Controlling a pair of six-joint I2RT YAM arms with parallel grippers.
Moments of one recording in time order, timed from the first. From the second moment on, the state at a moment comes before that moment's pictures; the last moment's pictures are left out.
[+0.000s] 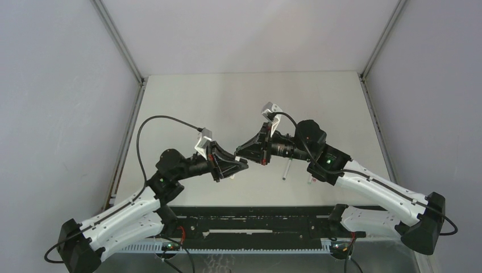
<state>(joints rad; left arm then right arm) -0.79 0.77 0.49 0.48 0.56 -0.55 0.93 1.06 0.95 0.02 -0.44 0.46</state>
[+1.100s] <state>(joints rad) -0.72 0.84 0.50 0.22 0.61 -0.50 0.93 1.17 0.94 -0.08 -0.35 0.52</state>
